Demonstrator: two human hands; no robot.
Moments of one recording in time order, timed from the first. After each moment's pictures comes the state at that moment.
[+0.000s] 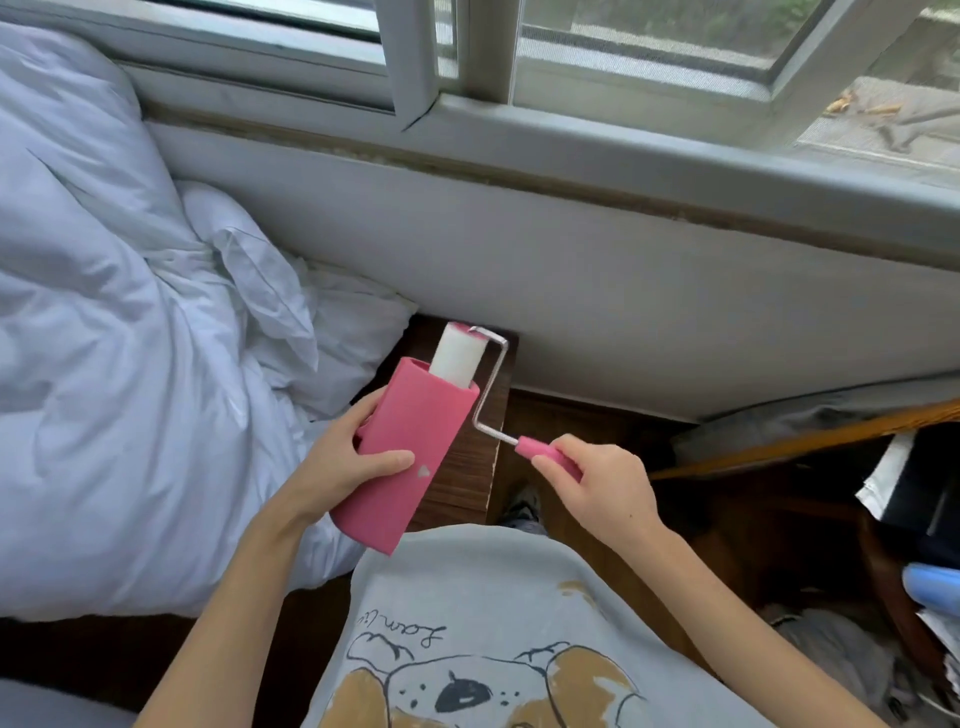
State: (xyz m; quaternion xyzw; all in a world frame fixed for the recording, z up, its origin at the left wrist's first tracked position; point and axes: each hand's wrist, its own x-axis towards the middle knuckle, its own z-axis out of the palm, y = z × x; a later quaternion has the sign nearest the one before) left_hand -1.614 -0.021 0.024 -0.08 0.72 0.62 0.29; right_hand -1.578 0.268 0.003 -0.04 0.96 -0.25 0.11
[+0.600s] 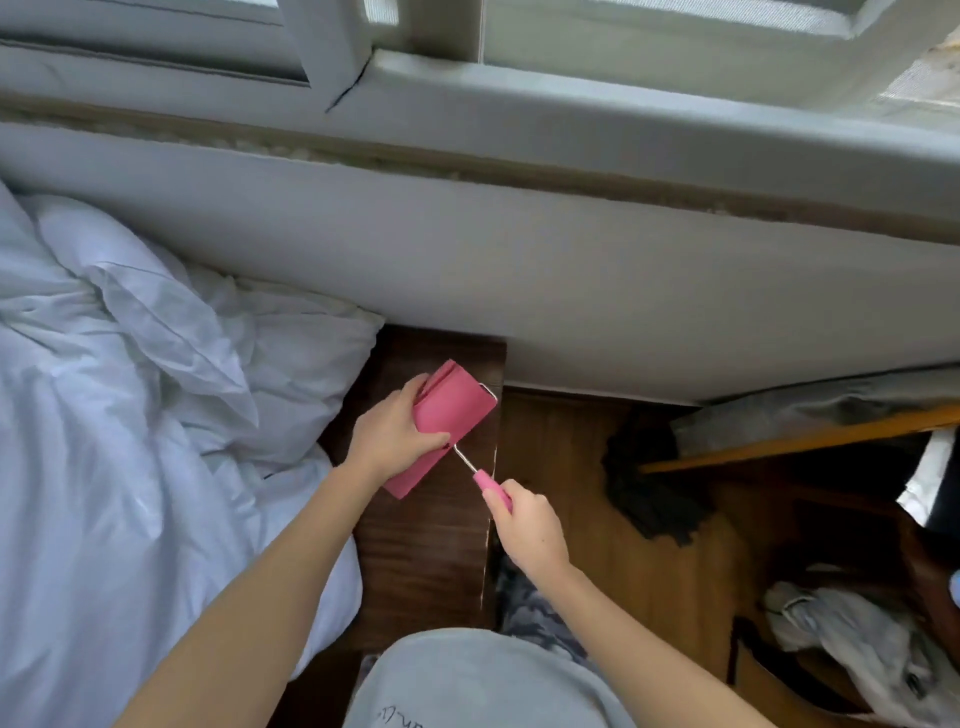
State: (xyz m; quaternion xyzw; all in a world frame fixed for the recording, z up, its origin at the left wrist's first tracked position) left_hand -1.728 0.034 -0.135 0.03 0.92 0.26 0.29; right_hand -1.603 0.205 -0.139 0.21 0.86 -0.35 0.29
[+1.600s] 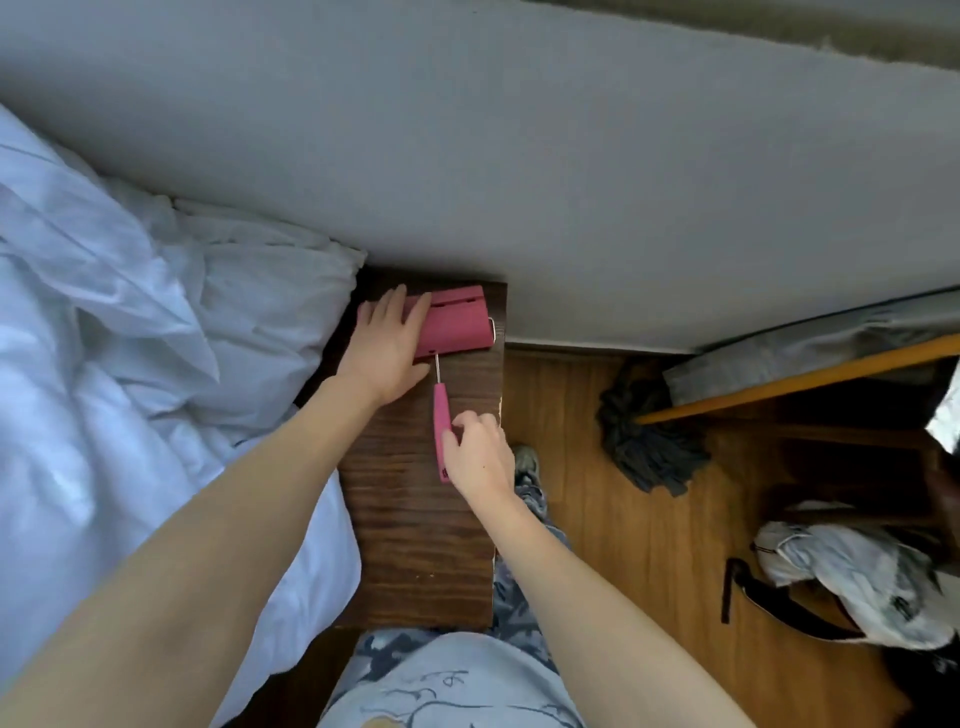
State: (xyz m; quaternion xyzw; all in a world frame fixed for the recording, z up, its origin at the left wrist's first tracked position) left_hand -1.763 0.022 -0.218 0.23 0.95 0.06 0.21; right_hand -1.631 0.135 -0.223 0.23 0.89 -0.27 0.28
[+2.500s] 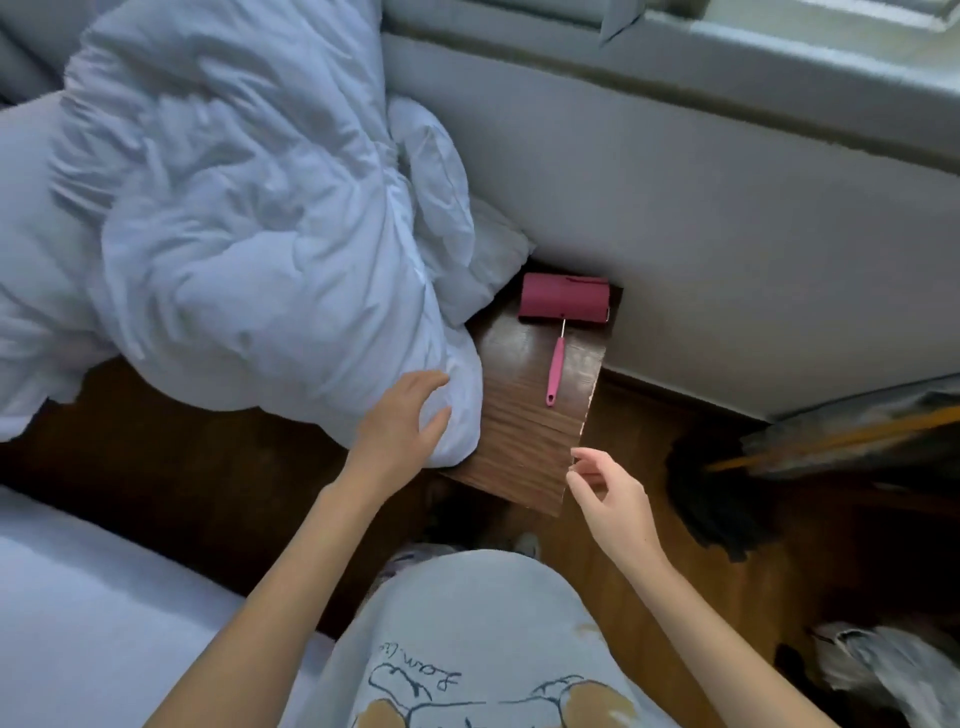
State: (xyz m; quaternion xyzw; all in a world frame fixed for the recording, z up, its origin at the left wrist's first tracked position) left_hand -1.444 -0.126 0.006 -0.01 0.94 0.34 0.09; right_hand -1.398 0.138 -0.038 0.10 0.89 -0.42 0.17
